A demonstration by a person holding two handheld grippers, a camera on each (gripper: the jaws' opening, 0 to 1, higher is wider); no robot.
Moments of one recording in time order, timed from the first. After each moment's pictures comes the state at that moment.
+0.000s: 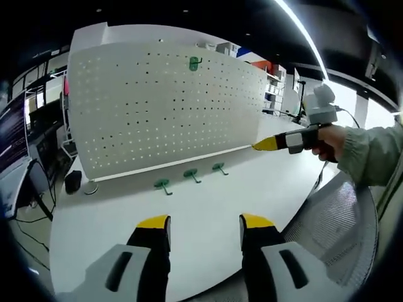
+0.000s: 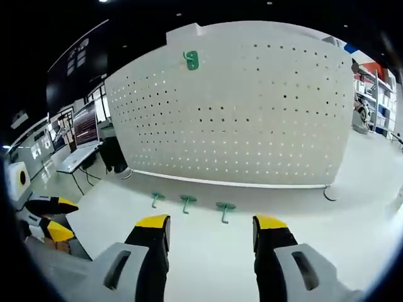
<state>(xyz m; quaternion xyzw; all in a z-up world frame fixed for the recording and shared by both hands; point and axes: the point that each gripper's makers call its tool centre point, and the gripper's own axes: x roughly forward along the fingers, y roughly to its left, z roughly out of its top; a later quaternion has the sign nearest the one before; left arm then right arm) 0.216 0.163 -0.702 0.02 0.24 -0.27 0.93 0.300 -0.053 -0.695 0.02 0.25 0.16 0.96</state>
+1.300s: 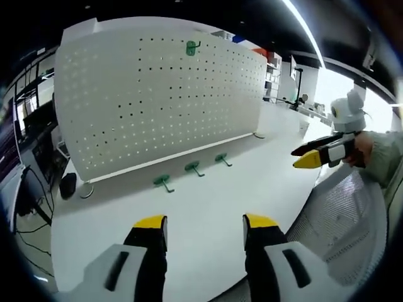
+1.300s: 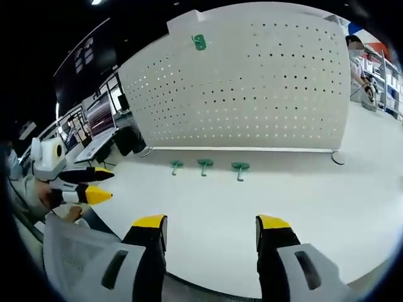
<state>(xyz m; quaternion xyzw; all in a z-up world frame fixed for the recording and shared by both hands) 0.238 0.160 -0.720 0.05 0.27 -0.29 0.92 0.233 -0.048 -0.726 0.05 0.31 0.20 0.93</state>
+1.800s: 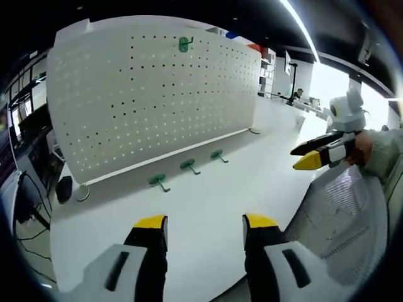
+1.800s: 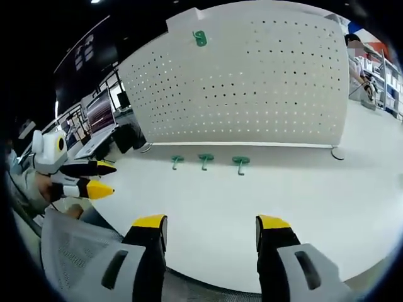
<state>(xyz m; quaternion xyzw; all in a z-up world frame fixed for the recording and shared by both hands) 0.238 0.157 -0.723 0.07 0.28 -0.31 0.91 0.226 -0.045 -0.731 0.04 0.31 0.20 0.93</state>
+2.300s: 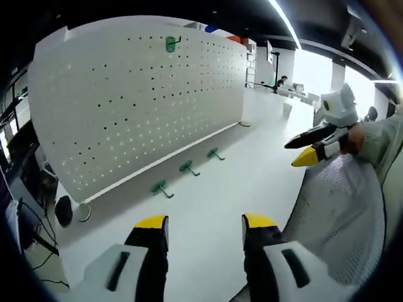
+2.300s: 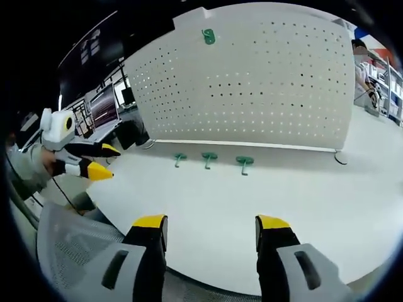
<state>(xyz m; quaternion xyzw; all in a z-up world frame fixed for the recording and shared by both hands) 0.259 0.169 -0.713 0.12 0.29 -0.37 0.87 0.226 -0.039 -0.736 0.02 0.31 0.22 0.93</state>
